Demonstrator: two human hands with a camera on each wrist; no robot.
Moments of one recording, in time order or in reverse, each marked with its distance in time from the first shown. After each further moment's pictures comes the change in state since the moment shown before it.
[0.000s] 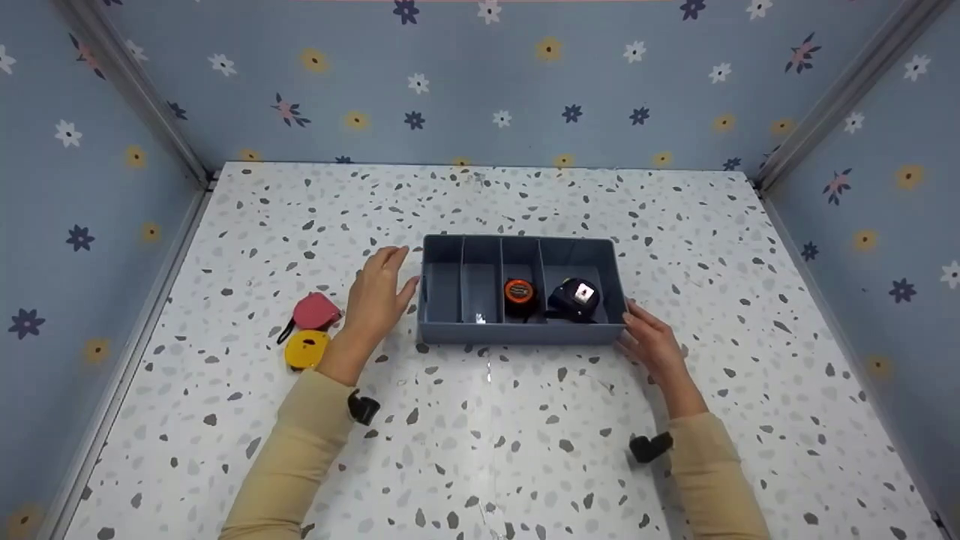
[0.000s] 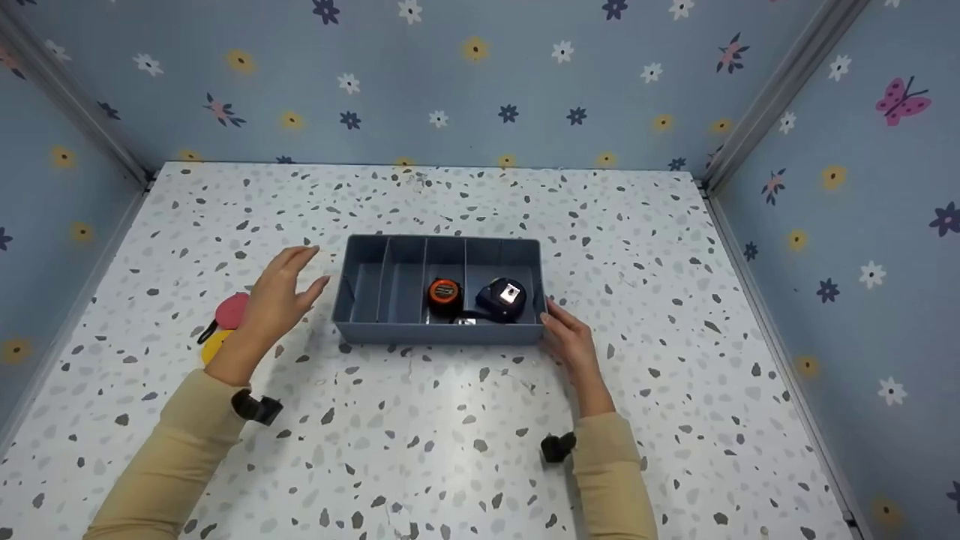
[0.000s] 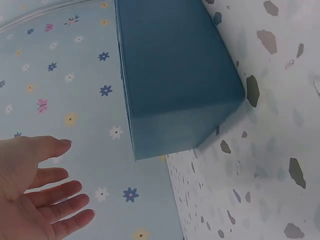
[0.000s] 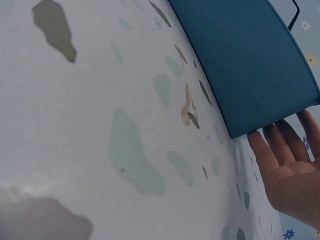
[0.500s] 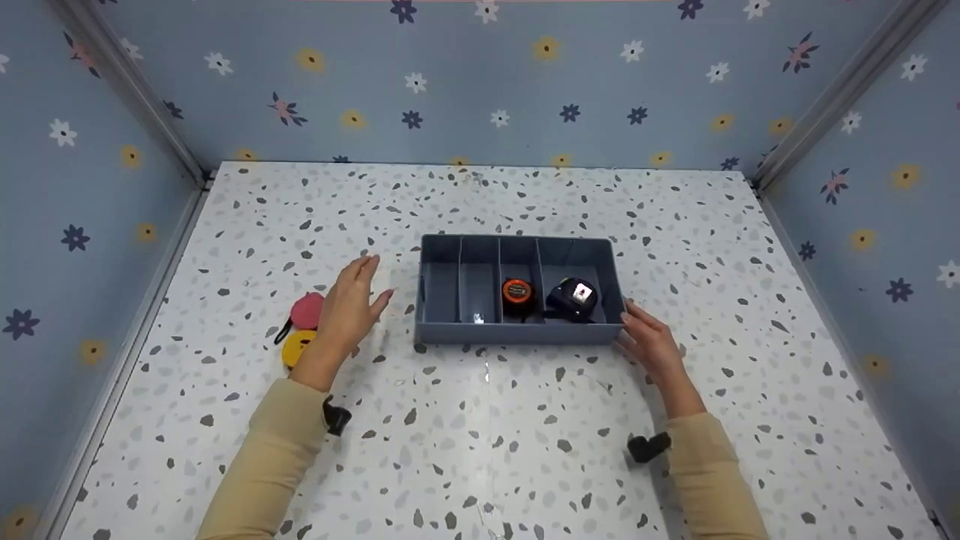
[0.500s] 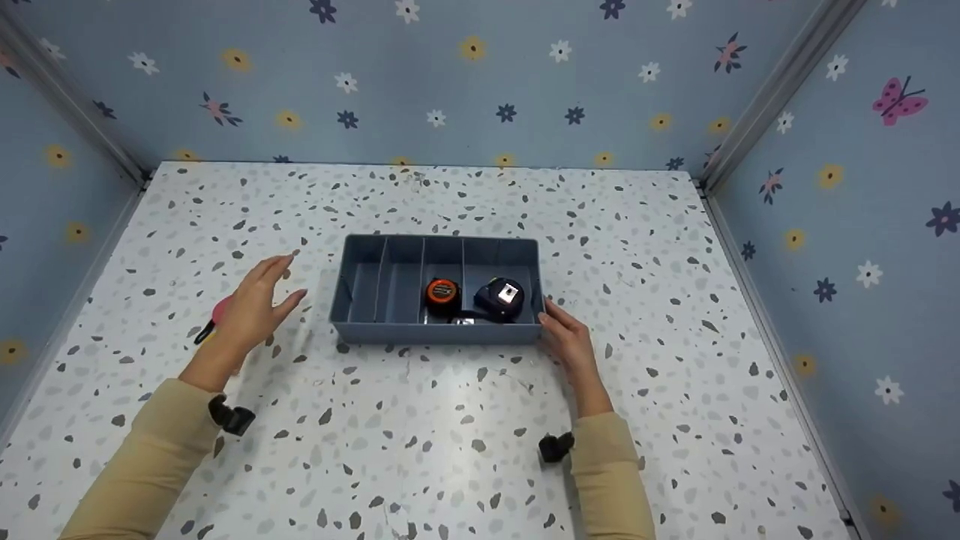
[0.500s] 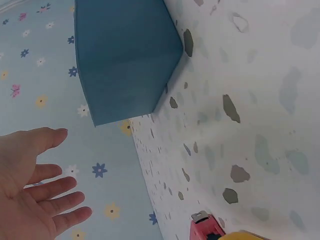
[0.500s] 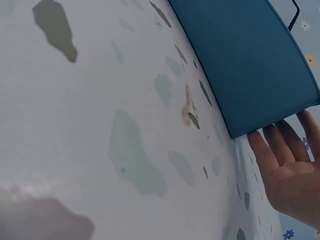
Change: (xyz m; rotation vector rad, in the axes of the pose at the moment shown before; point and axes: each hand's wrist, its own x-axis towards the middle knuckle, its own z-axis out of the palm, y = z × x) left_hand -0.014 -0.036 -0.003 0.019 -0.139 -0.082; right_hand -0.001 -0.002 0.002 0.006 -0.001 -0.006
